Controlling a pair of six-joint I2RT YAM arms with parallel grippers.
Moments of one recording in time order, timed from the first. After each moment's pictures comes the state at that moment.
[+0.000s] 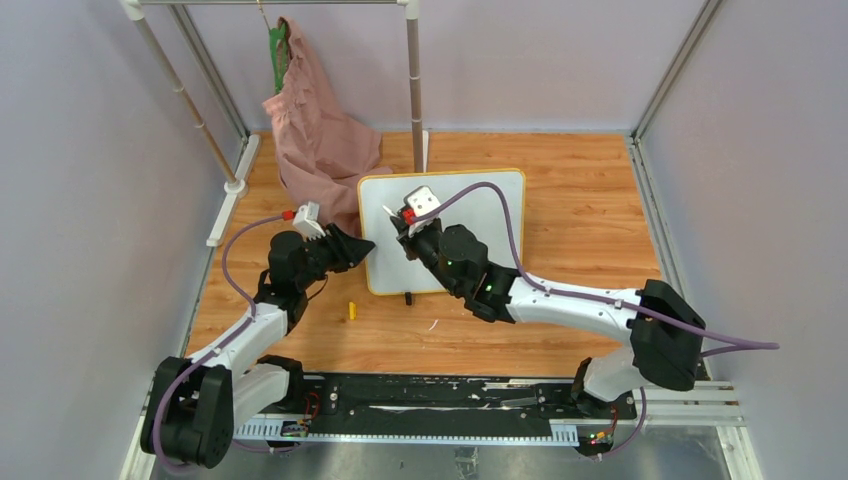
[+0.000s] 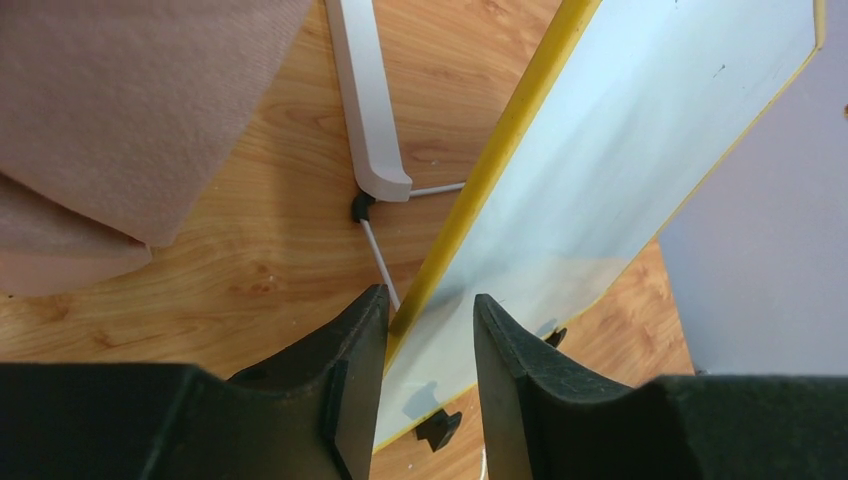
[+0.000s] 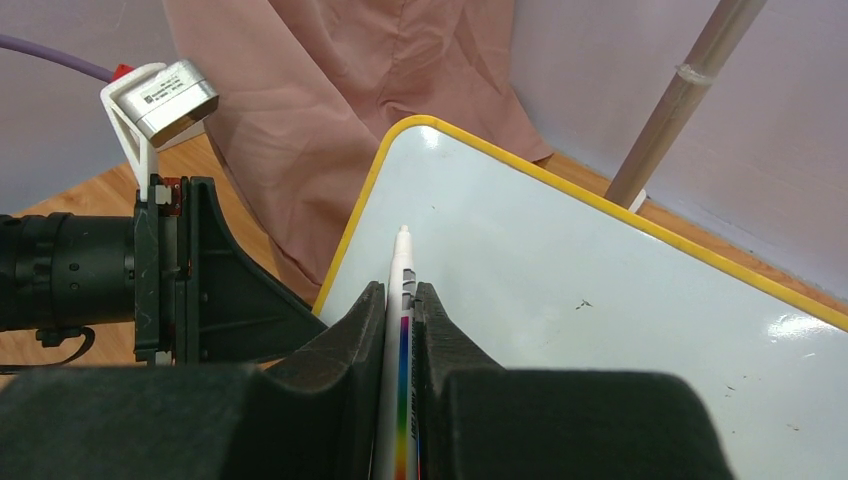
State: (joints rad) left arm -0.18 1.02 0.33 0.44 0.40 -0.69; right arm 1.11 1.44 0.97 0.52 0.44 -0.12
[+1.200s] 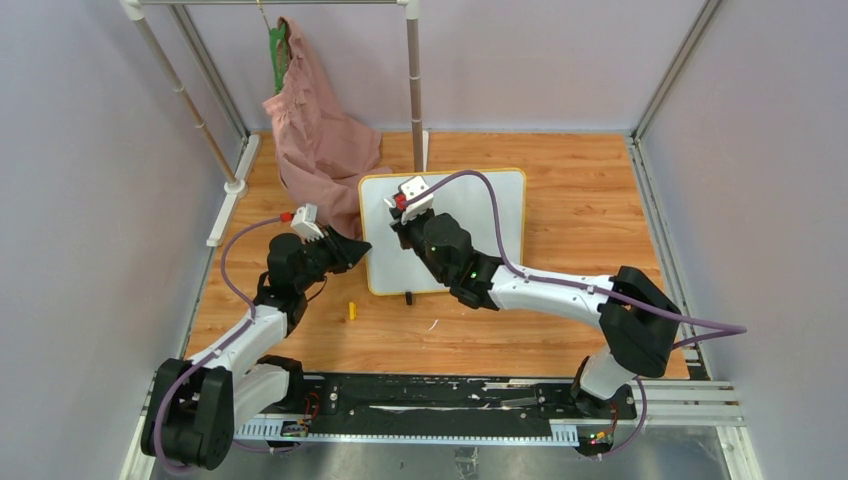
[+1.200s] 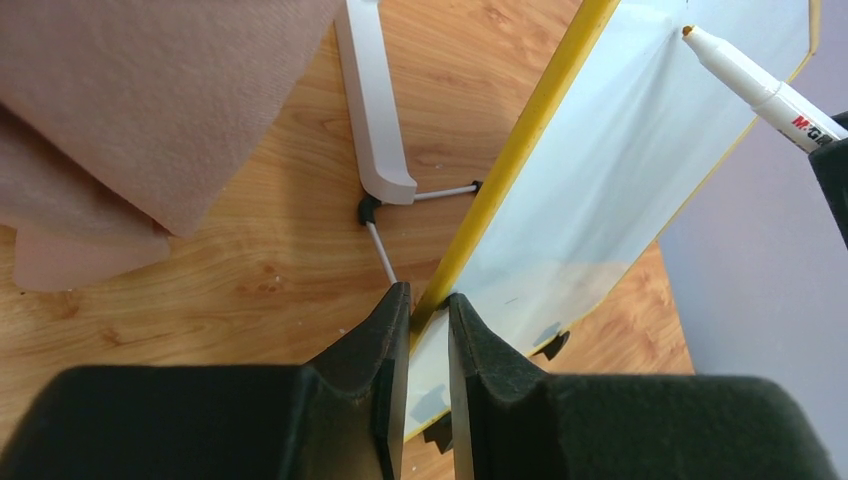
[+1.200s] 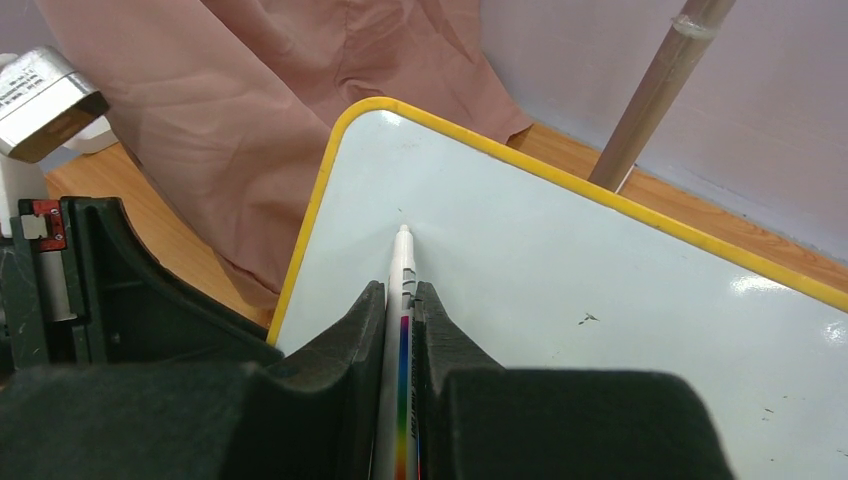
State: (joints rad) left arm -0.18 1.02 0.31 0.46 0.40 -0.70; right arm 1.06 1.57 1.05 0.52 0.47 -0.07
